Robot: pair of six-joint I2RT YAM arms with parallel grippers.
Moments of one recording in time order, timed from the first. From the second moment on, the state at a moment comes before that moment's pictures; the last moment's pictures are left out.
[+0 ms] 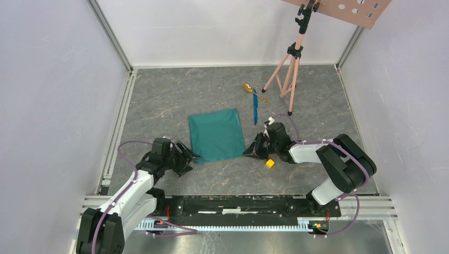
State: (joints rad) left arm -0.24 0.83 0.25 -0.30 0.31 -1.05; right arm 0.56 1.56 0.49 0.30 -0.37 0.98
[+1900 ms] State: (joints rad) left arm -0.21 1.02 0.62 -0.37 0.26 -0.97; right arm 0.56 1.55 0.67 0.38 -0.49 0.97
